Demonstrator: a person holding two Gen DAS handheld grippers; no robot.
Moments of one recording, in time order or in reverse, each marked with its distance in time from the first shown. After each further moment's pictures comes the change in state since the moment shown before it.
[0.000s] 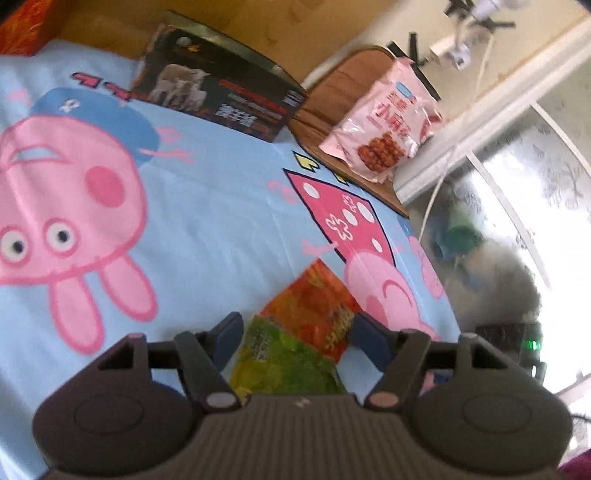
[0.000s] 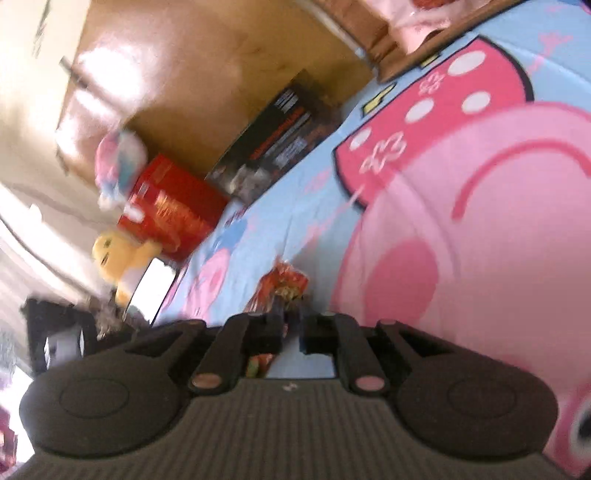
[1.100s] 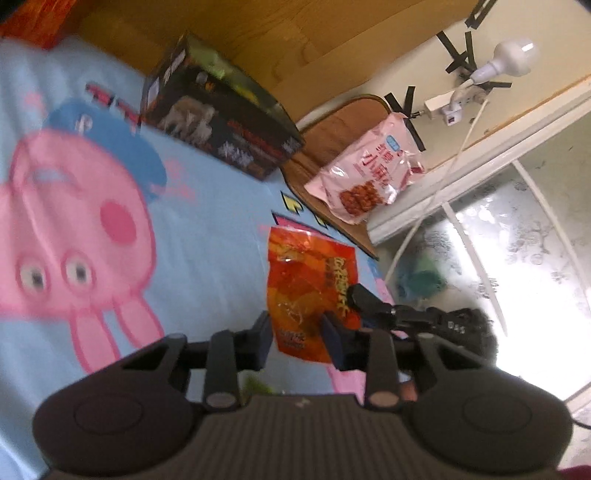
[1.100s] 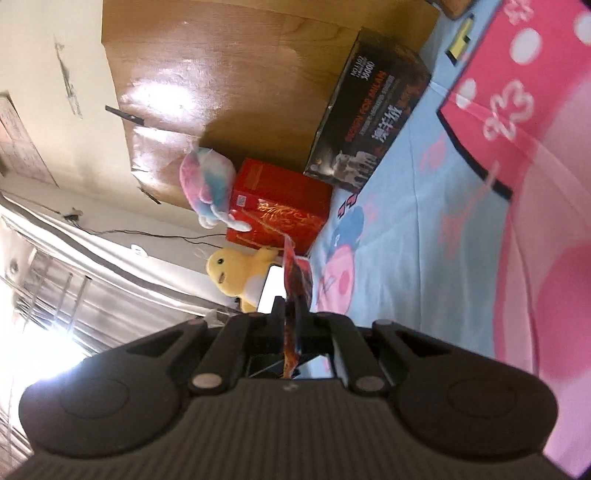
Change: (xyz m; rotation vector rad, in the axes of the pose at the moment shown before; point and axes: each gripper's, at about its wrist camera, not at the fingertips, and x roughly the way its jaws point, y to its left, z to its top) left arm -0.024 0.017 0.035 -0.080 -0.074 -0.108; right arm 0.054 0.006 0.048 0.245 0.114 0.405
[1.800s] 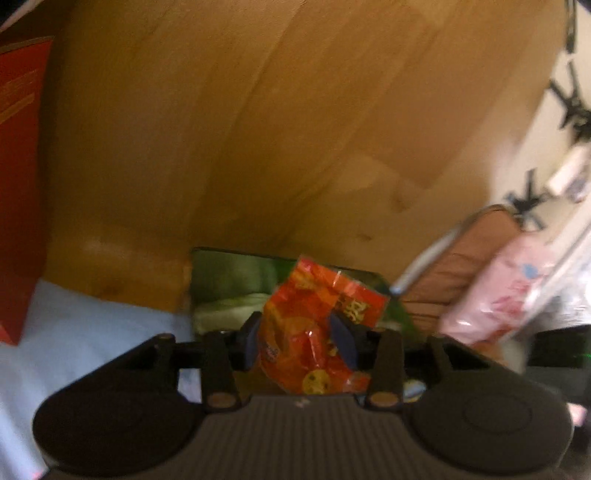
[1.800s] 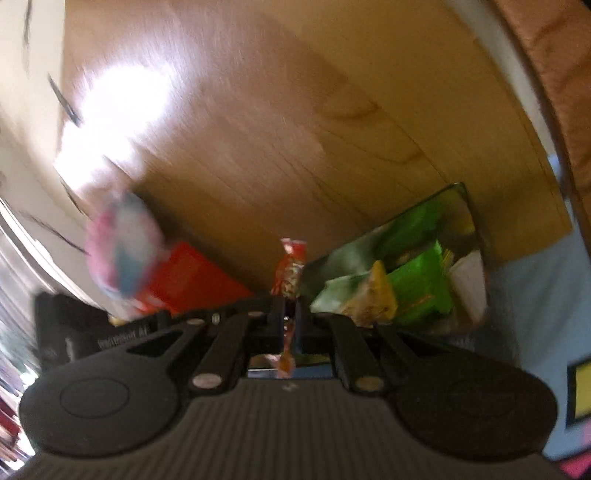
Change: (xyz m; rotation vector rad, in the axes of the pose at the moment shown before) left arm 0.097 0.012 0.202 0.184 -0.194 0.392; right arm 0.157 0.024 0.166 -0.410 -0.068 -0.248
